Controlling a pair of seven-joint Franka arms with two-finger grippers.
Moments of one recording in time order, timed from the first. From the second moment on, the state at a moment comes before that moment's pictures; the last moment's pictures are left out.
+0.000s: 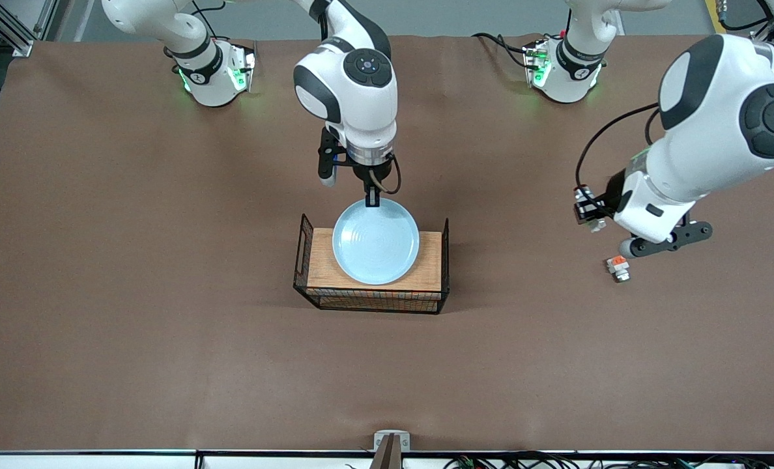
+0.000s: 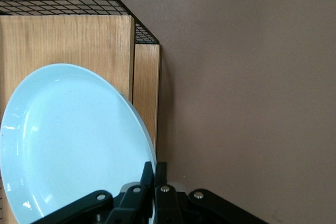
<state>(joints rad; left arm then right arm) -0.11 0.21 -0.20 -1.53 -0.07 1.66 -0.60 0.87 0.43 -0.05 -1.61 -0.13 2.11 2.46</state>
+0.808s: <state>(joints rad) -0.19 0.26 -0.25 -1.45 -0.09 1.65 -1.14 0.87 0.46 -0.06 -1.58 -0.14 2.11 2.47</state>
